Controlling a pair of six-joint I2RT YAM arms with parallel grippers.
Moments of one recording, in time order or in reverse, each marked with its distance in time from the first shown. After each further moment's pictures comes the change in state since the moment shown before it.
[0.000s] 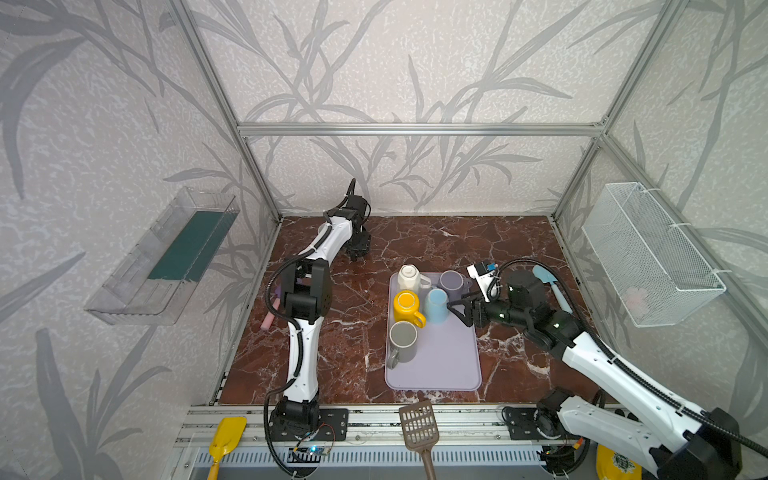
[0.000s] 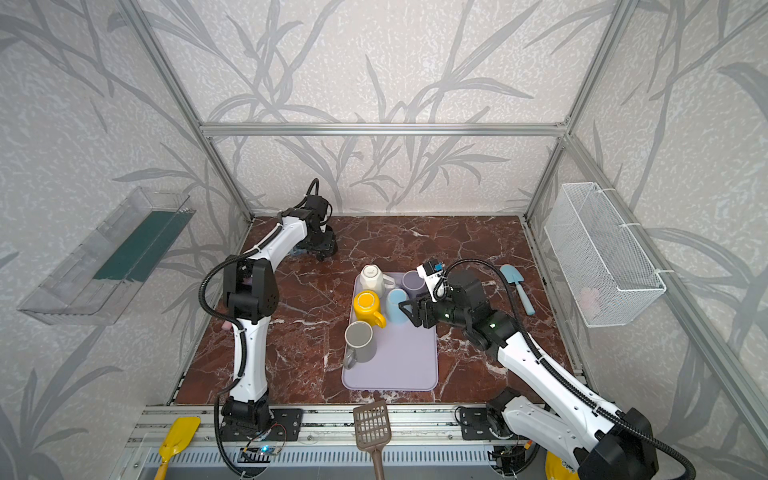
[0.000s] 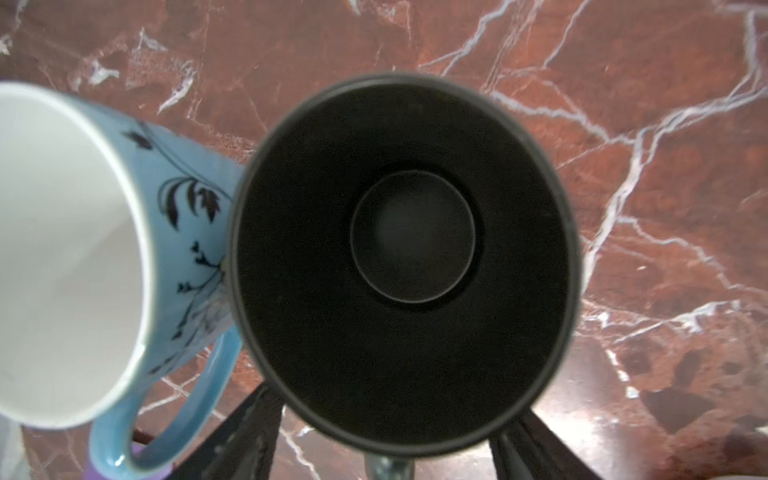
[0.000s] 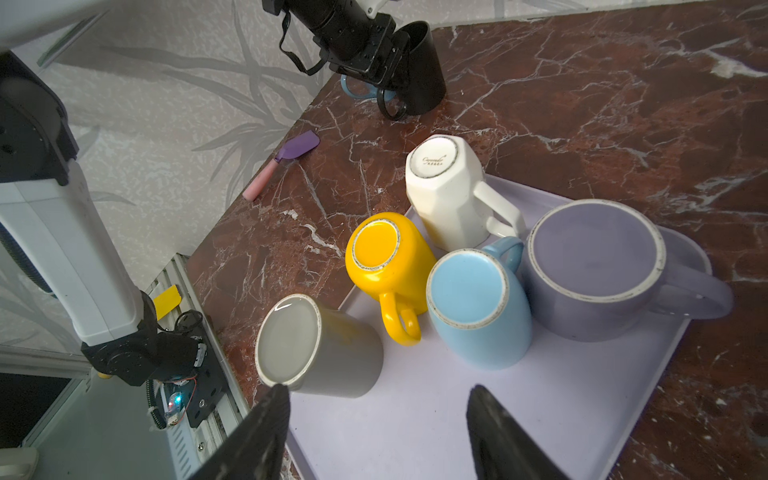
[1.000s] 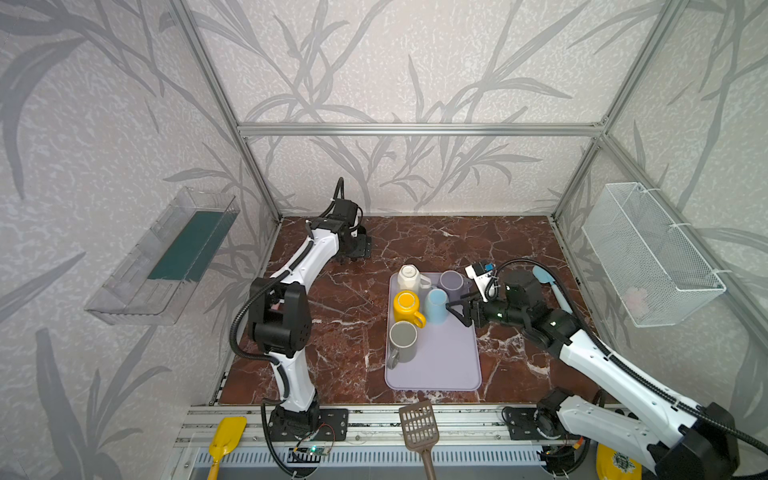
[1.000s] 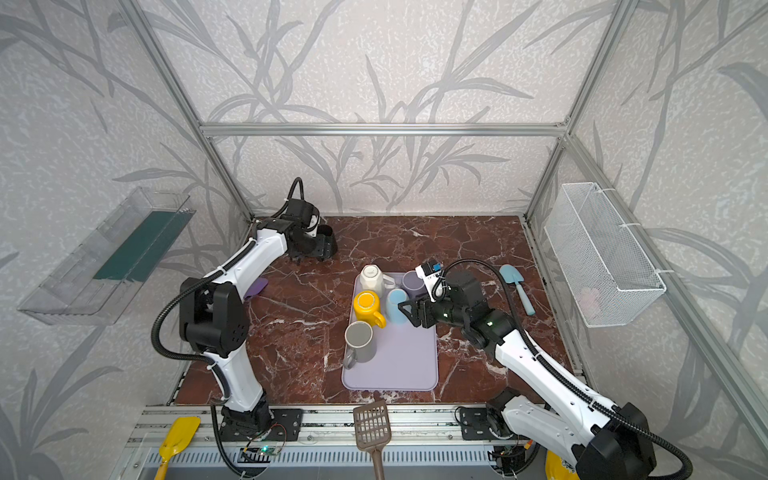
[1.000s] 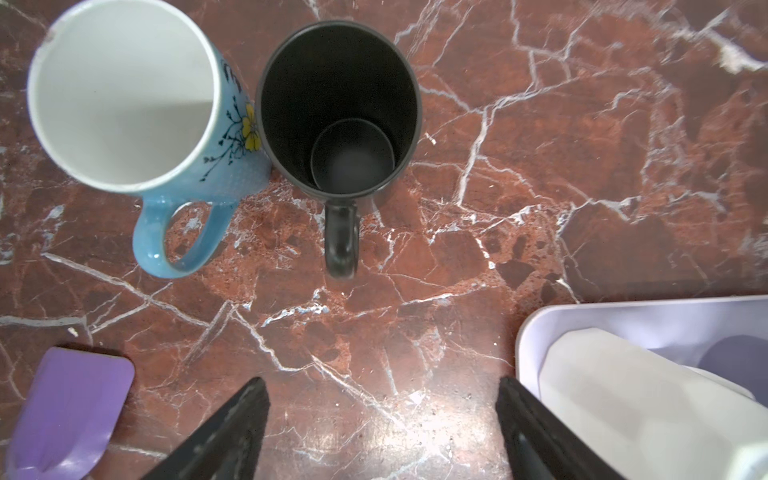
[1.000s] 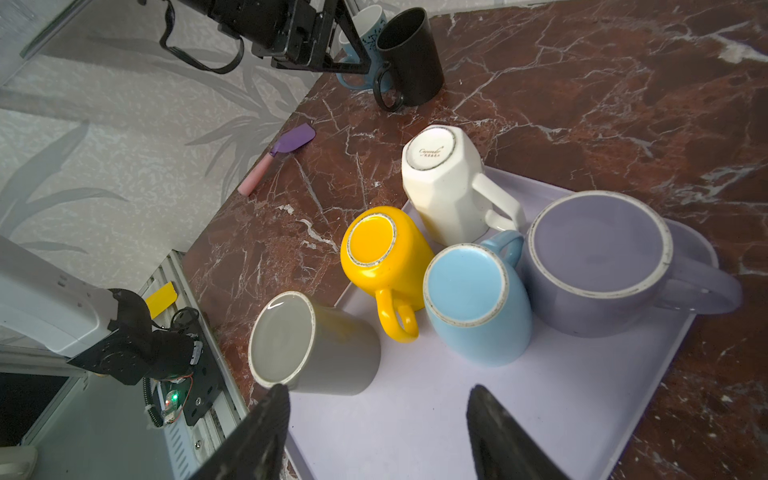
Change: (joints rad) left arm -0.008 -0.425 -0.440 0.148 0.177 -0.091; right arm 0.000 0.032 0.000 0.008 -0.002 -0.001
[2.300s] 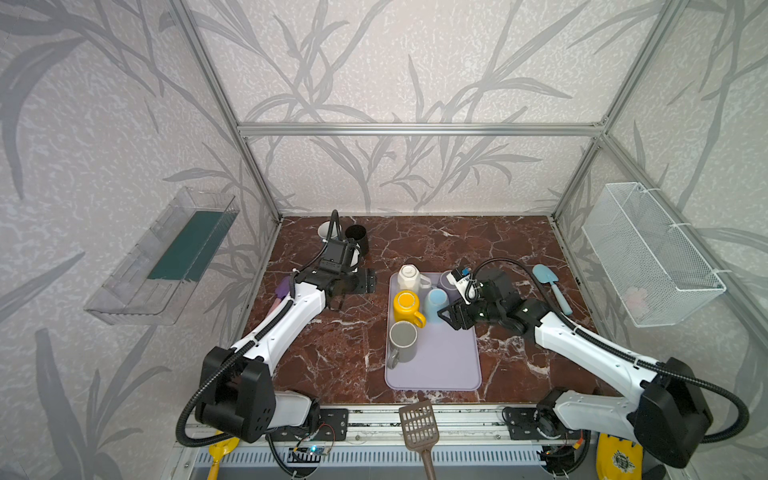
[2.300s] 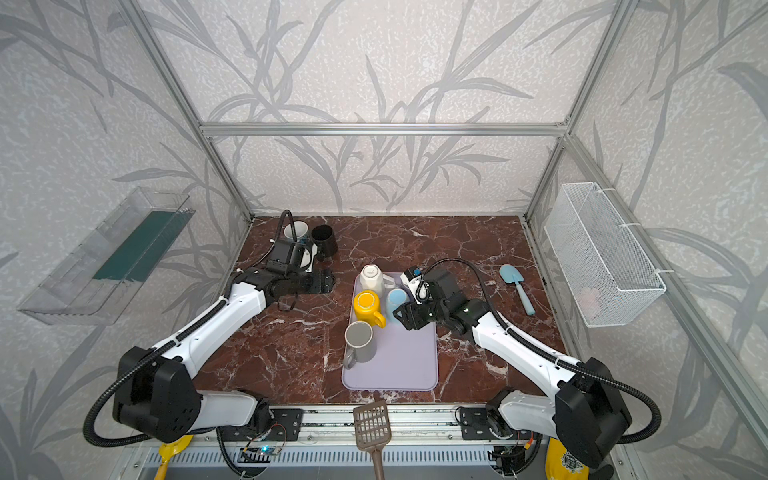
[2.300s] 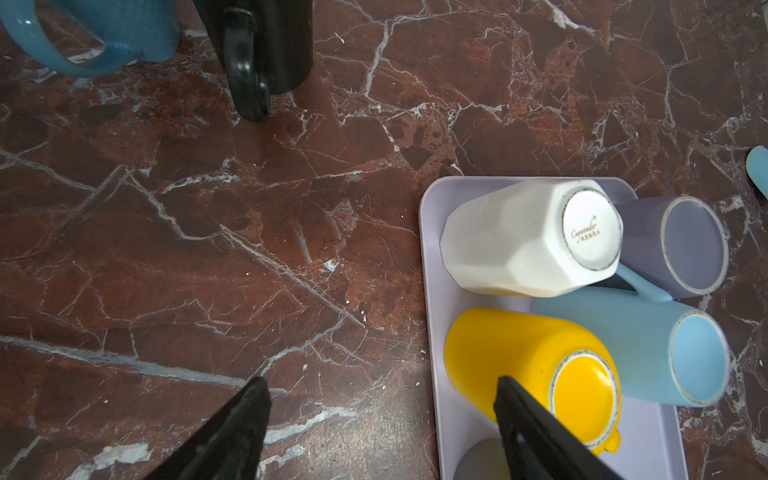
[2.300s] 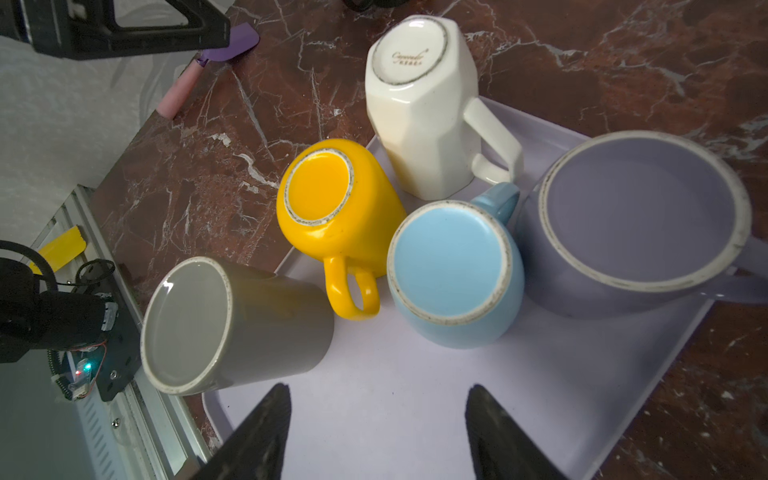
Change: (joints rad) left arm -0.104 -0.485 -0.555 0.203 0.107 -0.161; right arm 0.064 0.225 0.060 -0.050 0.080 -0.124
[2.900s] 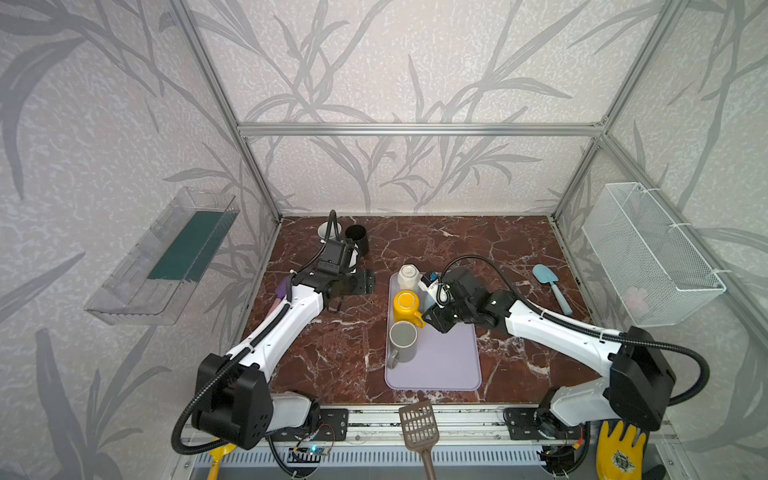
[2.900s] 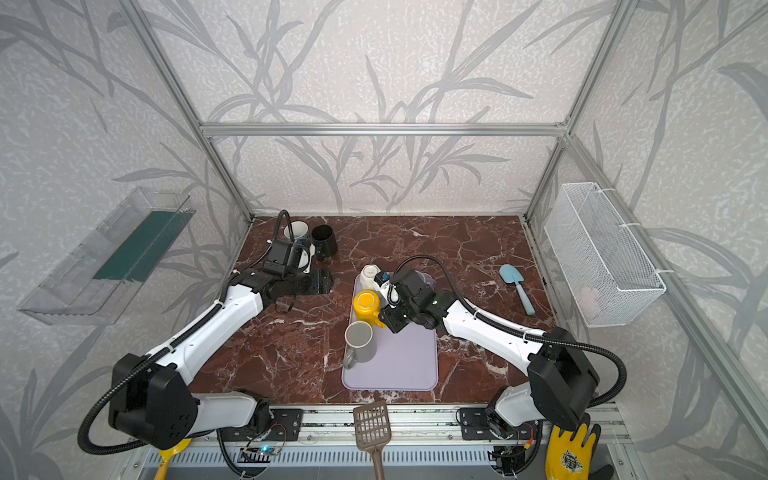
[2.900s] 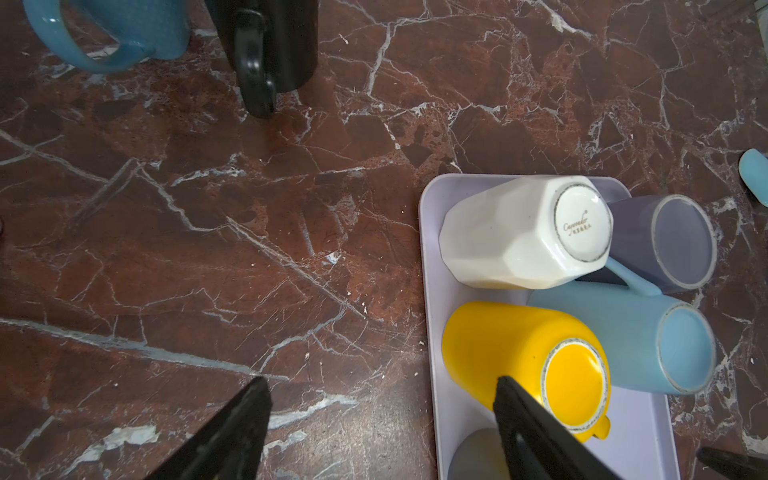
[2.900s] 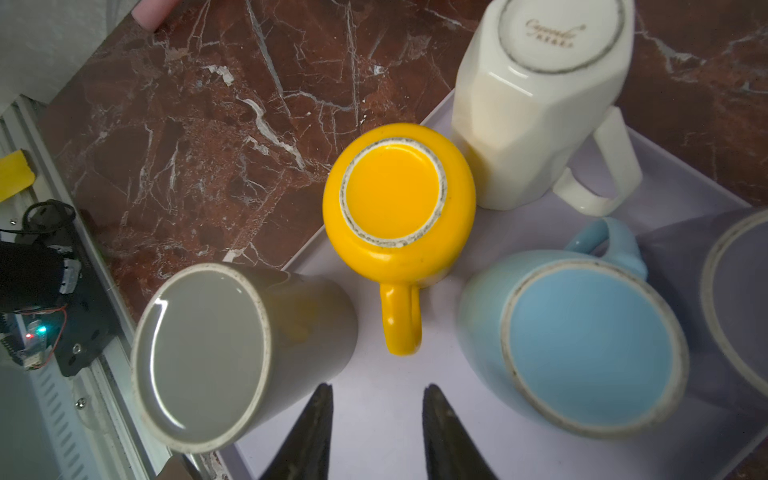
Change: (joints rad) left arm -0.001 -0.039 0.000 -0.036 -0.017 -0.010; right arm 0.182 0.222 0.203 -0.097 0.140 -0.052
